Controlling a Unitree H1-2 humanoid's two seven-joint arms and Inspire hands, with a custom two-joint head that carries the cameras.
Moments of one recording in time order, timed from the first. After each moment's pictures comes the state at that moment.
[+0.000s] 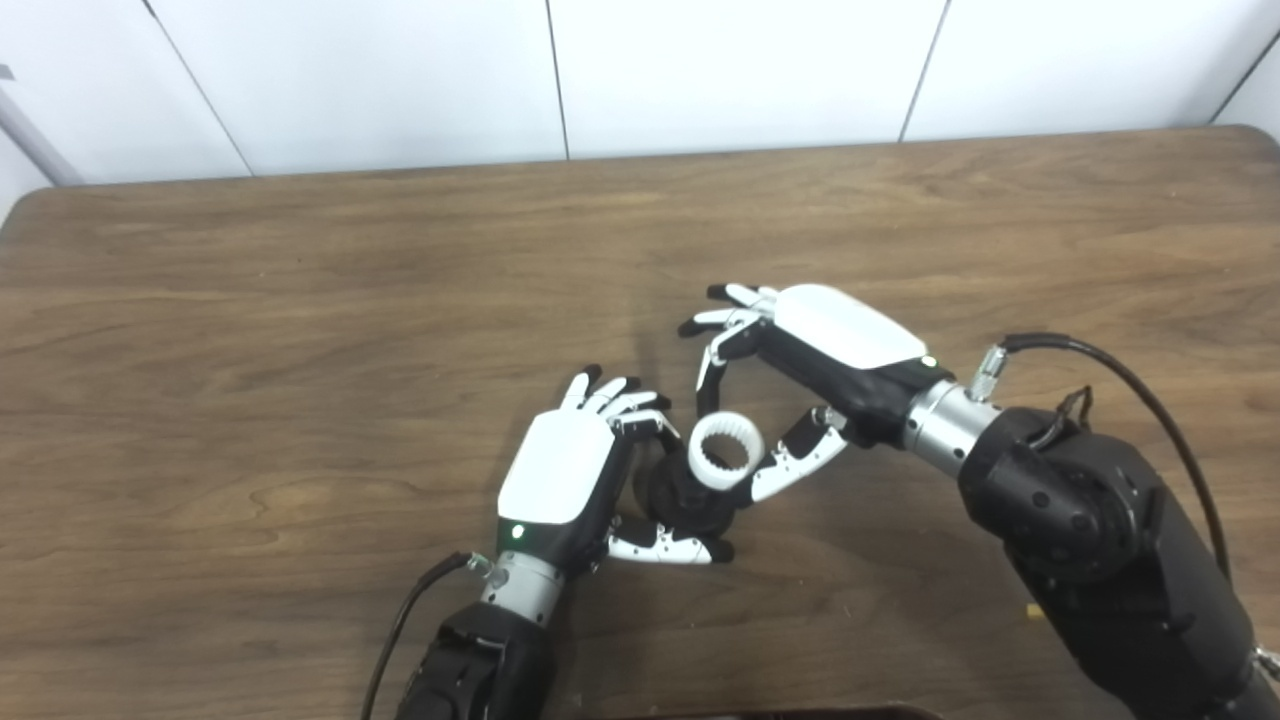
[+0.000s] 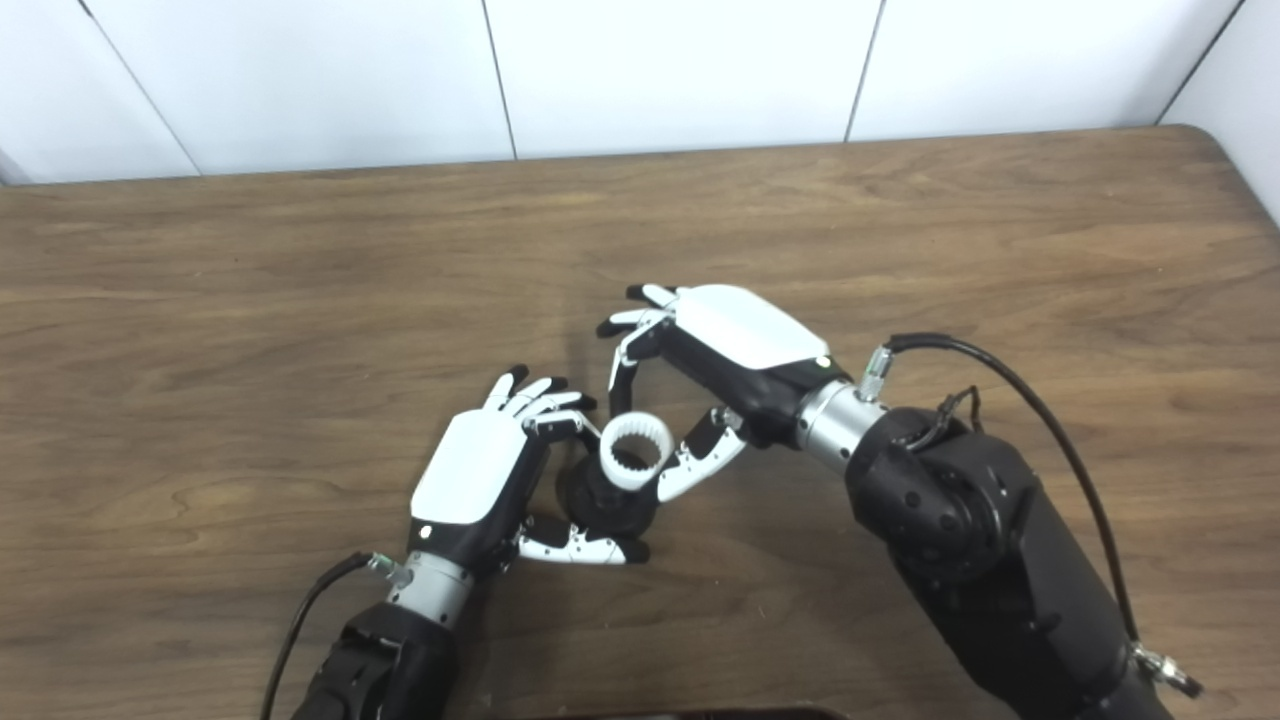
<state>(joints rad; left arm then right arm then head) 0.09 0.09 -0.47 -0.23 1.01 0.09 -0.01 -0.24 -0.37 0.40 -0.64 -0.72 0.41 0.69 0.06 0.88</state>
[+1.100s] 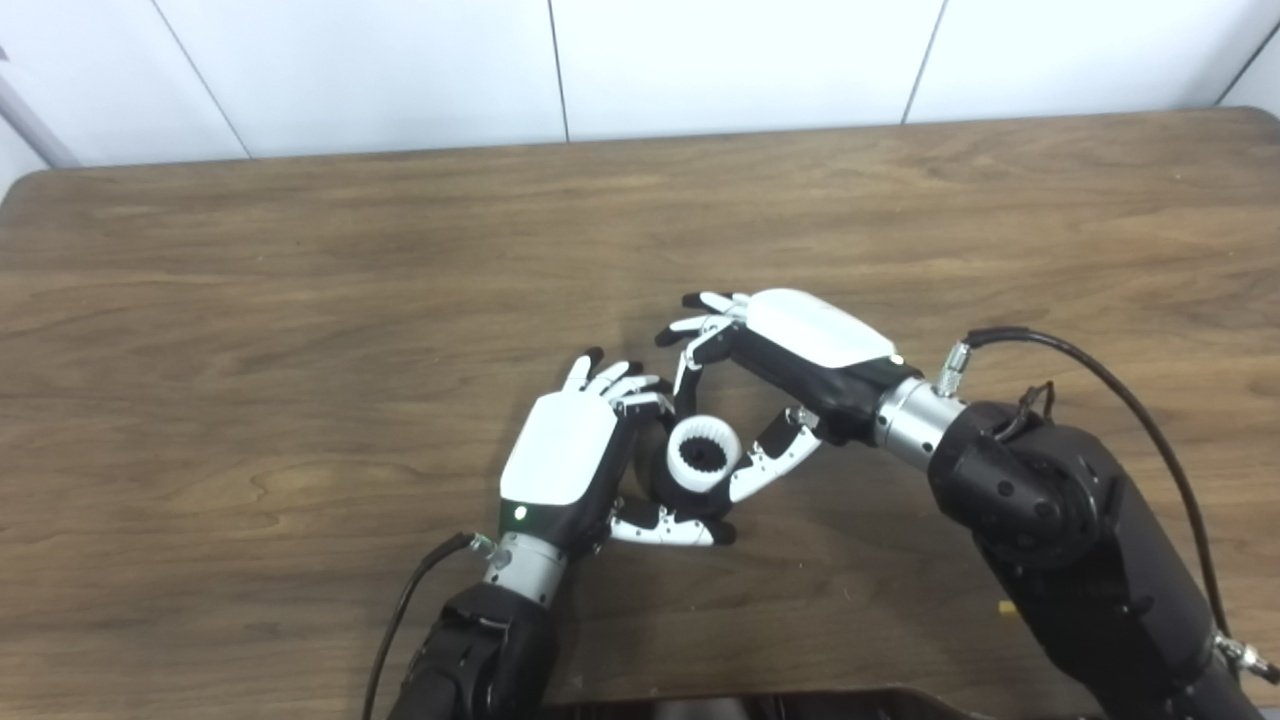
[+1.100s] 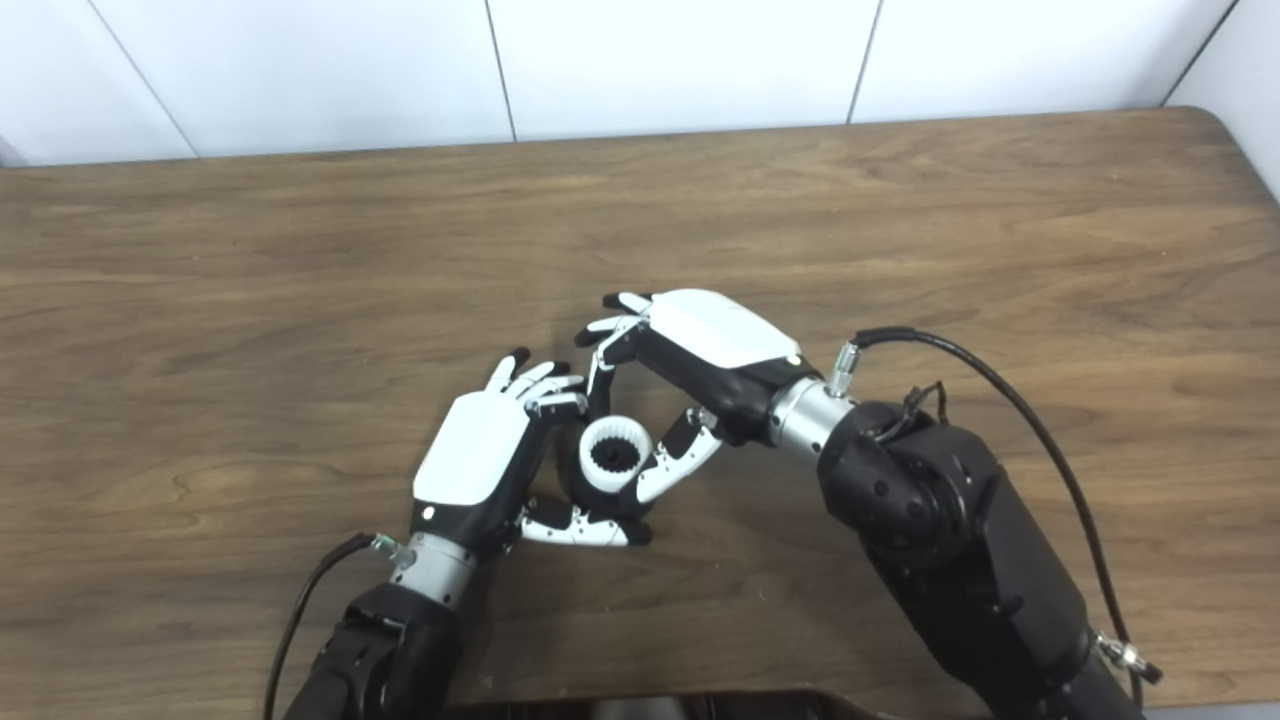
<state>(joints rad) 0.08 0.09 -0.48 -0.24 1.01 0.10 -0.02 -0.22 -0.33 0.41 -0.59 -0.74 0.38 0.70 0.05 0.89</state>
